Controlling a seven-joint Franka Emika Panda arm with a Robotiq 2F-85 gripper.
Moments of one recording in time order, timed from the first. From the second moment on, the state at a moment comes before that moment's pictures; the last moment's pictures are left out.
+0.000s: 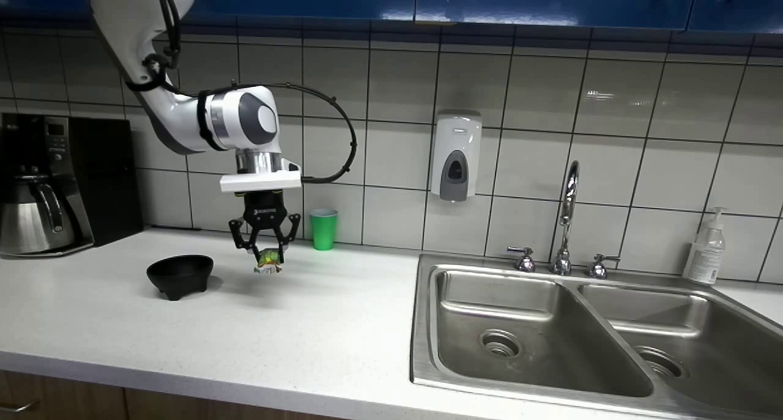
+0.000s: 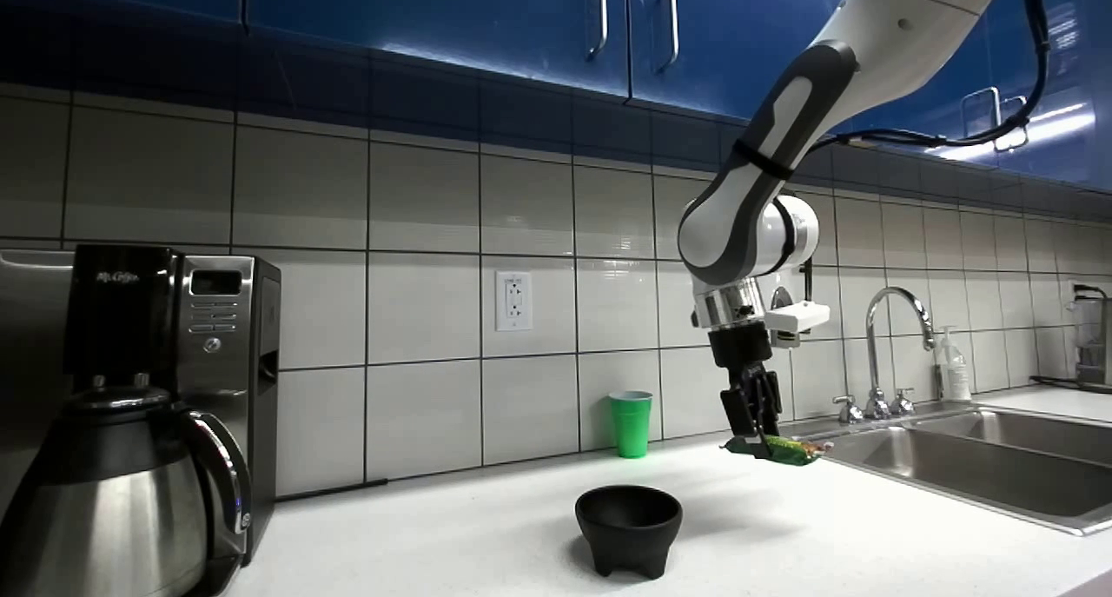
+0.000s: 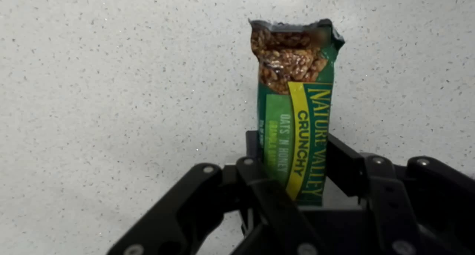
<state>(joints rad) 0.02 0.17 -0.01 -2.19 -0.21 2.23 -0.37</state>
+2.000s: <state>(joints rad) 0.15 0.18 0.15 -2.20 -0.24 2.20 -0.46</state>
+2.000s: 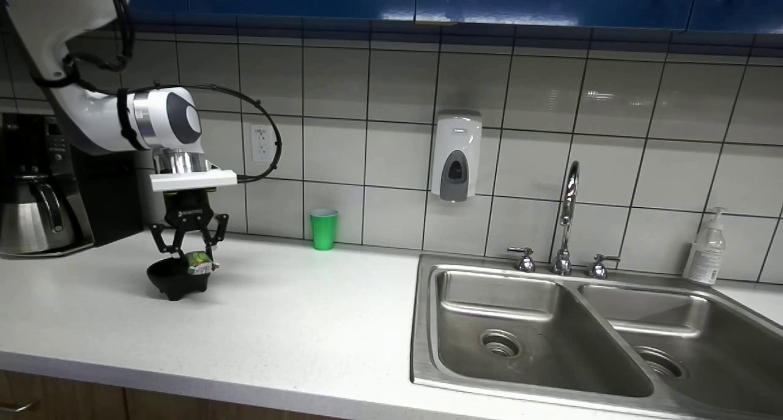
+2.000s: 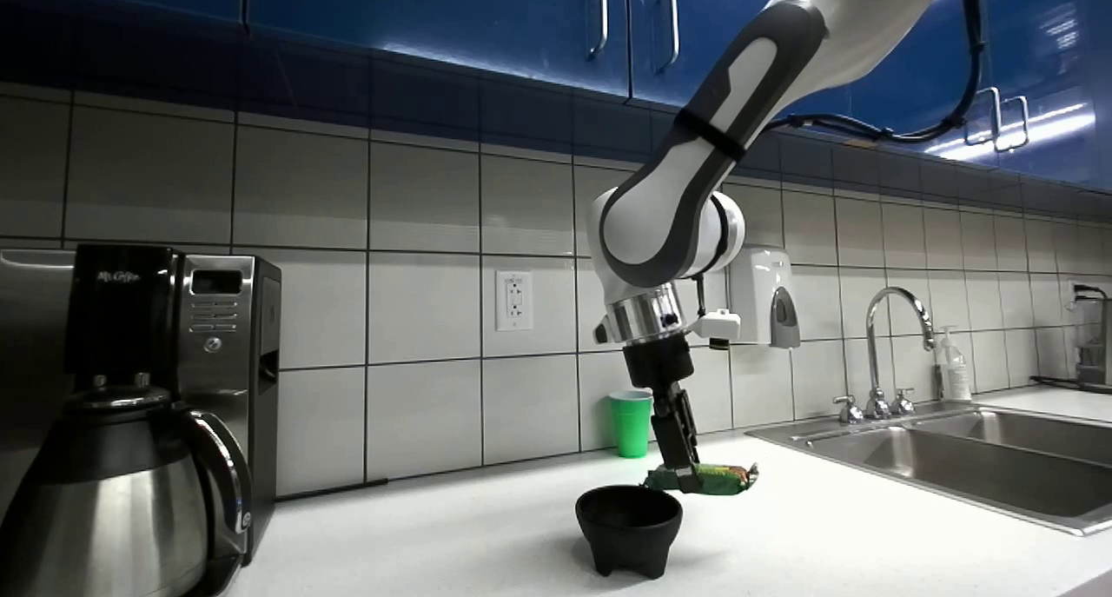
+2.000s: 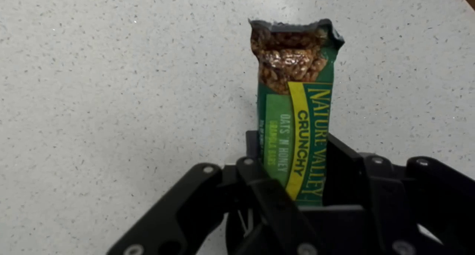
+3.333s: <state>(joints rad) 0.17 0.24 0.17 -2.14 -0.13 2.20 -0.37</state>
